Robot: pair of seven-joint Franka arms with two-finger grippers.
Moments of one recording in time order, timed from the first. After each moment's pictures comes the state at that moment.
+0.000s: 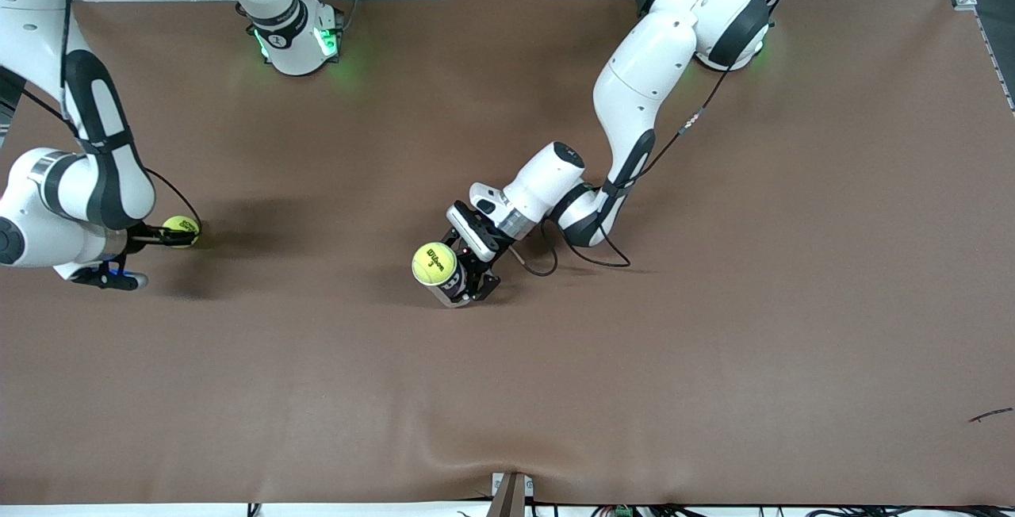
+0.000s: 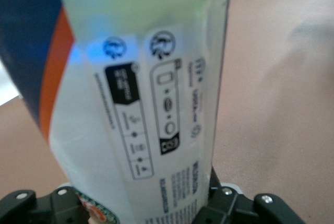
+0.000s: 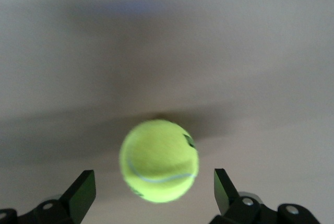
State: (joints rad) left arm -0.71 1.15 -0.10 -1.34 0.20 3.55 0.06; right arm -0.23 0.50 -0.10 -1.91 -0.08 2.04 -0.12
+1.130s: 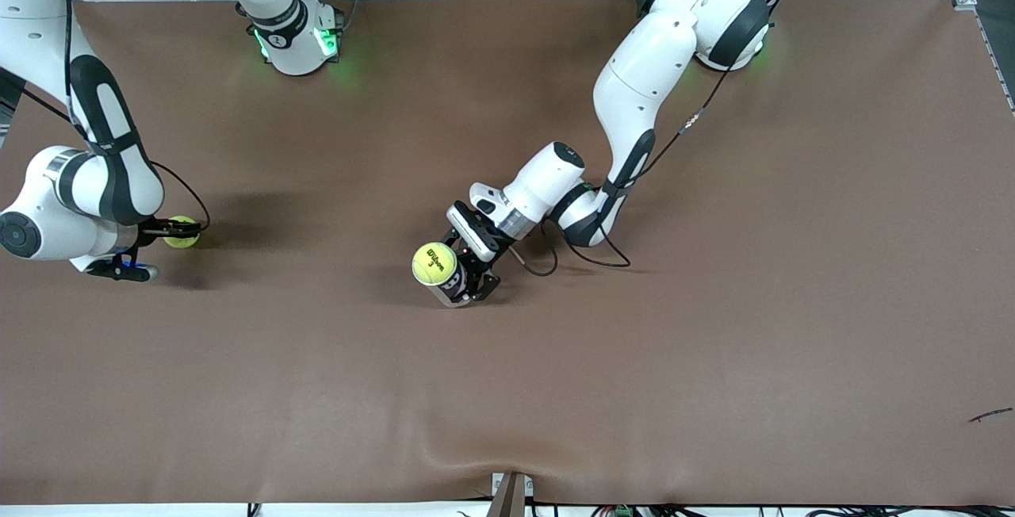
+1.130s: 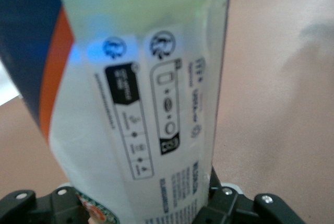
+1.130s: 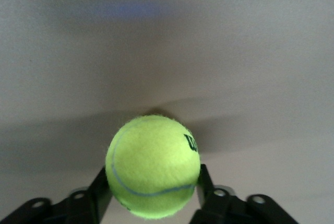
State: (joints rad) left arm -0.71 1.15 -0.10 -1.34 0.20 3.55 0.06; right arm -0.24 0.51 -0.09 -1.96 -0.08 2.09 -0.13
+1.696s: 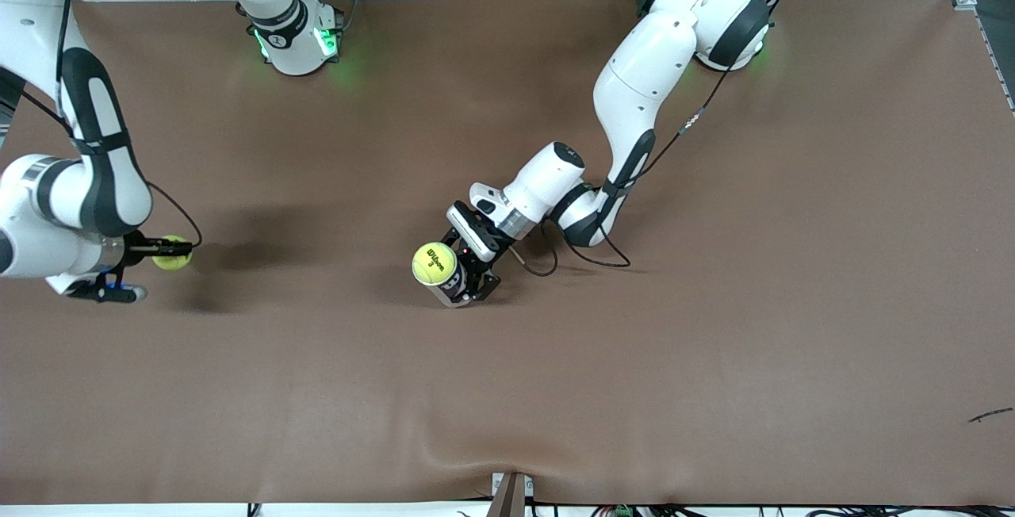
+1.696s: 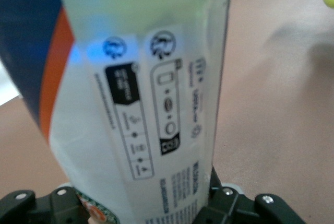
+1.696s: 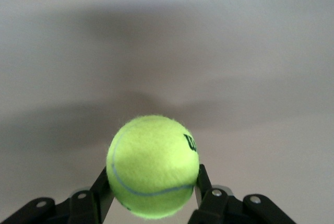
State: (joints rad) left arm -0.71 1.15 -0.10 -1.34 0.20 3.55 0.06; right arm -0.16 0.50 -0.05 -1.72 -0.01 1.90 -0.09
